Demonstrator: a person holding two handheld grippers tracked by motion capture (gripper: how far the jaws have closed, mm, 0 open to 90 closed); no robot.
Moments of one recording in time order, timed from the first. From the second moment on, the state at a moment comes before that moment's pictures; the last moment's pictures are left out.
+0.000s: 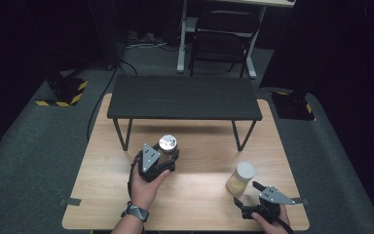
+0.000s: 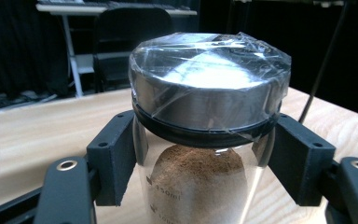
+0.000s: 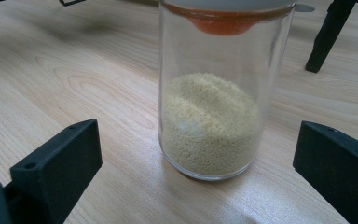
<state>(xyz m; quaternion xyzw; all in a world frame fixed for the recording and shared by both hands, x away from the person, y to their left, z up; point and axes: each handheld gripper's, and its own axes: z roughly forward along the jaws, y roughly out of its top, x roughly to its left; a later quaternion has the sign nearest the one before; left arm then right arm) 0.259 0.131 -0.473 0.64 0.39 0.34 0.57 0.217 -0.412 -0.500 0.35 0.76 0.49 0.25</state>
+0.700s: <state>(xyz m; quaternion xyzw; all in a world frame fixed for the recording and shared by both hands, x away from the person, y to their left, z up) 0.248 0.136 -0.418 0.61 0.39 0.38 0.57 0.217 -0.411 -0.500 0.35 0.76 0.49 0.25</state>
